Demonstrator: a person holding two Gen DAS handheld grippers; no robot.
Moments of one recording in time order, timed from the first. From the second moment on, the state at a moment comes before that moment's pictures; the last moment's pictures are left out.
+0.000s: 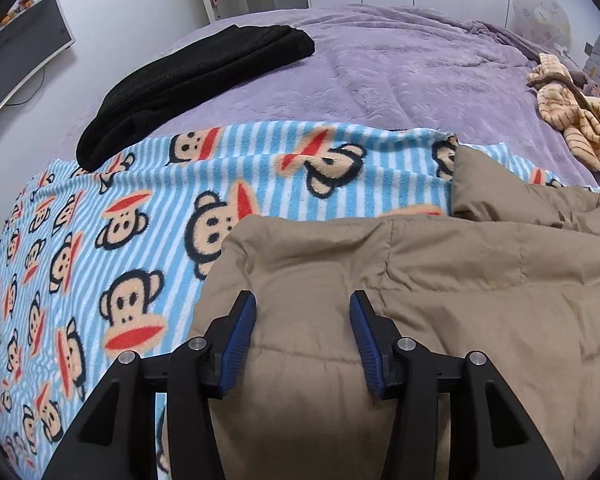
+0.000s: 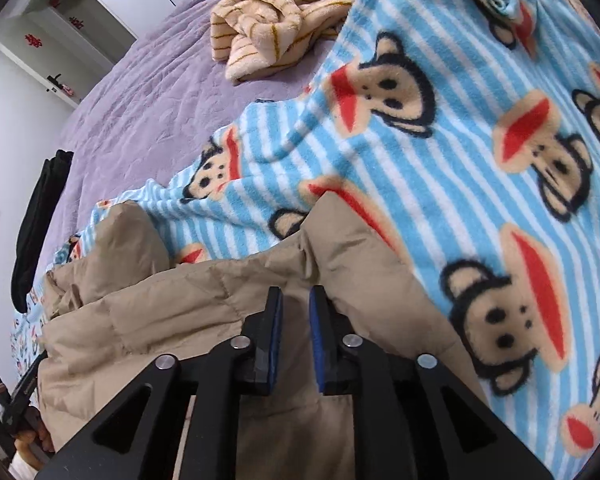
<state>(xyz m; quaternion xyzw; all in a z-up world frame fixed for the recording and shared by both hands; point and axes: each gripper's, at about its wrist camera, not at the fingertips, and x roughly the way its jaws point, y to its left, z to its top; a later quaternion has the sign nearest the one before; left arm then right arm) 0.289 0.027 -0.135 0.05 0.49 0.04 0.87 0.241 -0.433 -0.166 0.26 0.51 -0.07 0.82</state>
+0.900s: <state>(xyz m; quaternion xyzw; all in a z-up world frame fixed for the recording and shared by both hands) 0.146 0.021 -0.116 -0.02 0.56 0.04 0.83 0.051 -0.382 -0.132 0.33 0.53 -0.04 0.78</state>
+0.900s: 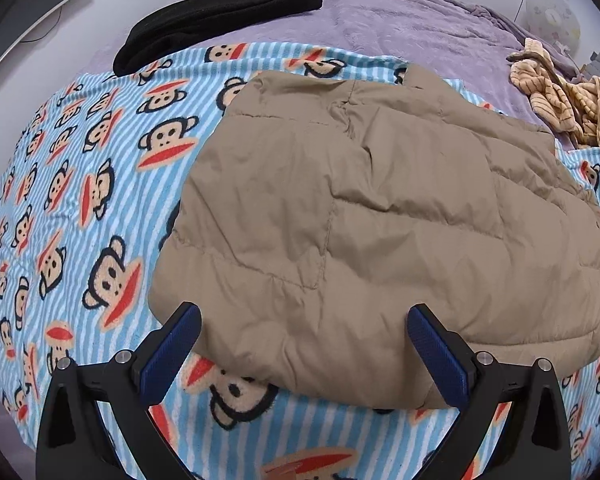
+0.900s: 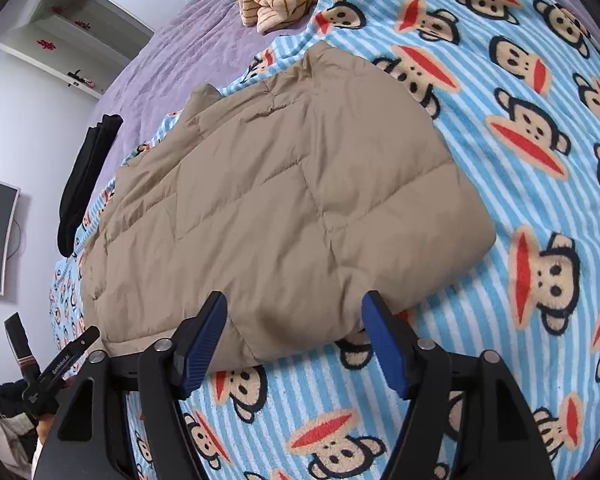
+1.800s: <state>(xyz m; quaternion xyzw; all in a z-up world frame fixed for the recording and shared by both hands) 0.113 0.107 -0.167 -0.33 0.57 -0.02 0.76 0.048 -0.379 -0.186 0.47 0.53 0.01 0.71</state>
